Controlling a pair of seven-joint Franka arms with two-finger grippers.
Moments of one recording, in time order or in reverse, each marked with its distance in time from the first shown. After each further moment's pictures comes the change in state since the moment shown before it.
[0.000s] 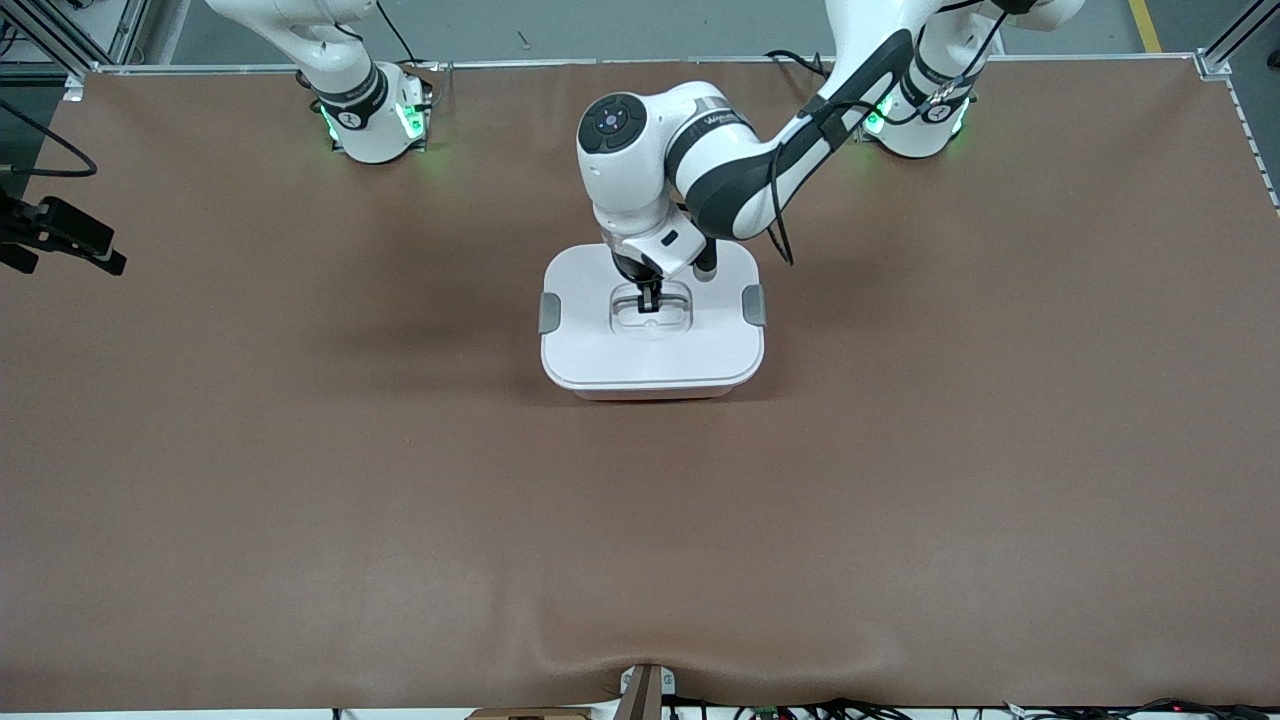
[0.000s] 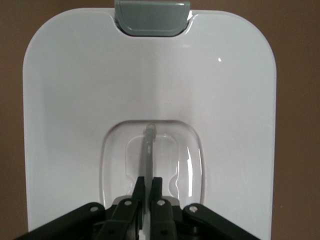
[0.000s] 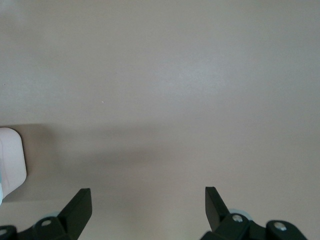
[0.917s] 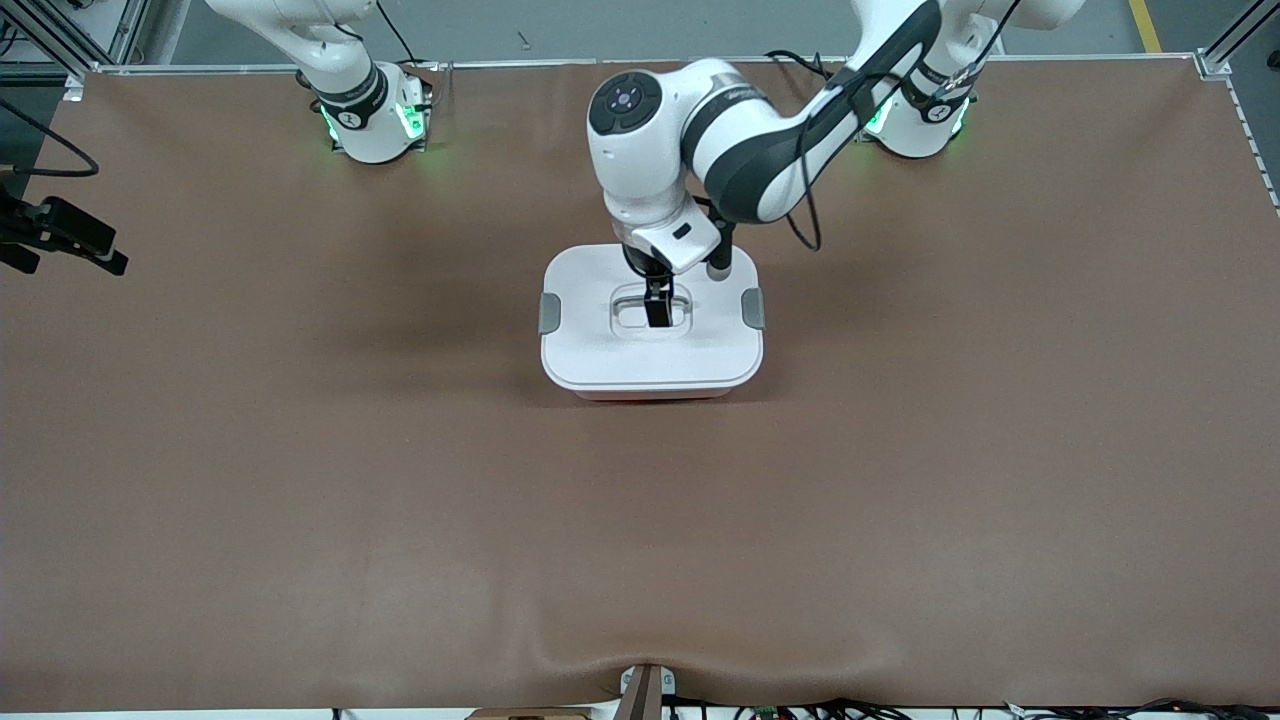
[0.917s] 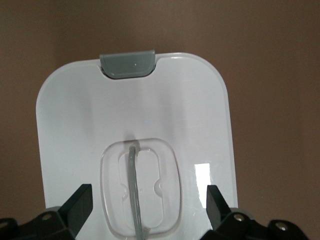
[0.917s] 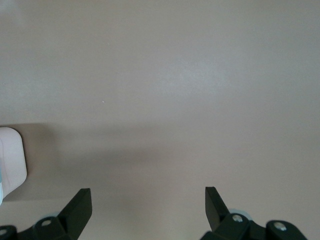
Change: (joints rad) left arm 0.039 -0.091 -0.002 0.035 -0.042 -0.109 0.193; right arm 0.002 0.000 0.001 0.000 0.000 0.000 0.000
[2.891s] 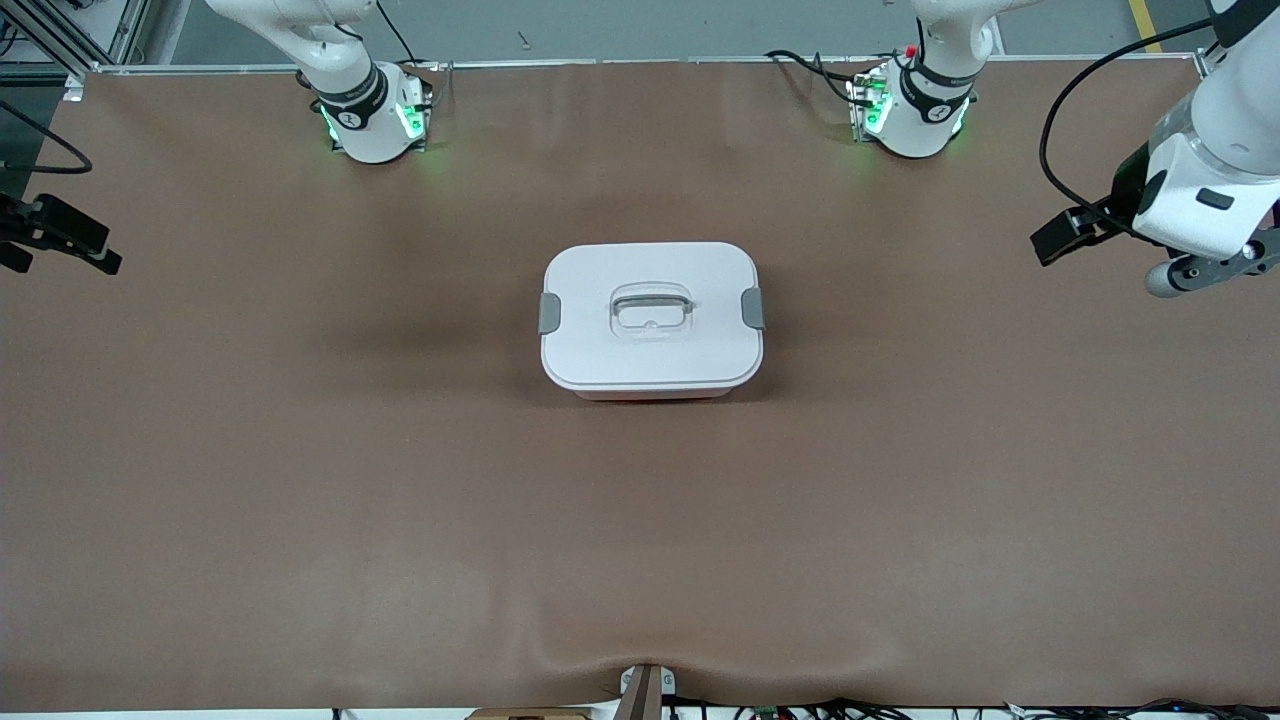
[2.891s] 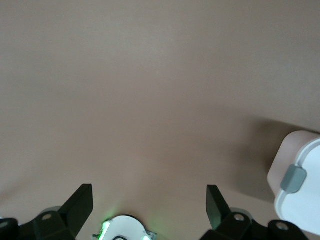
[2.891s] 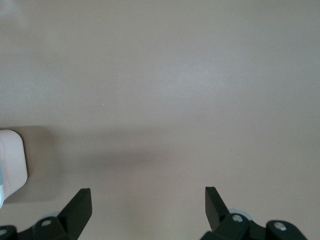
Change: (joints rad) left arm 0.733 -0.425 0.037 0.018 -0.253 -0.461 2.075; right arm 0.001 0.000 -0.004 0.011 0.000 -0.001 0.000
